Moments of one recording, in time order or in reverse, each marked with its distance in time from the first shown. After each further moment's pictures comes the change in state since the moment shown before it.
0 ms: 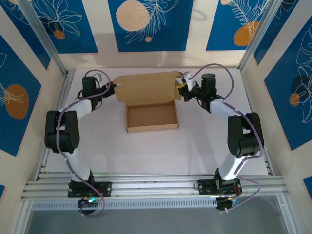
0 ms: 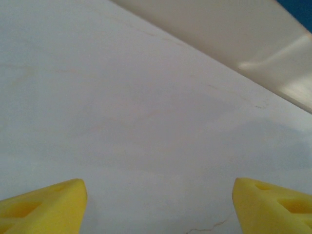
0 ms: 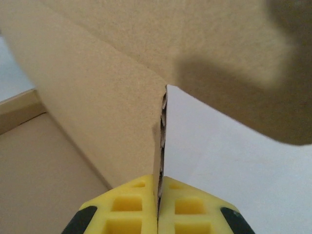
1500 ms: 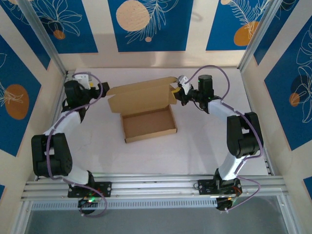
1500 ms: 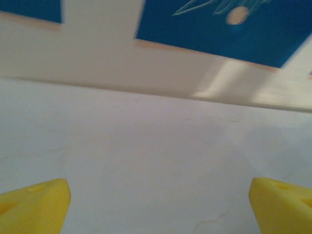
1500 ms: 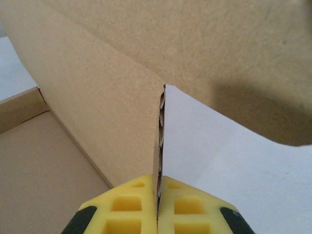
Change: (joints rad) left arm 0.125 -0.333 -0.232 0.183 0.172 0.320; right arm -0.002 0.002 0.001 -0.079 -0.182 -0.095
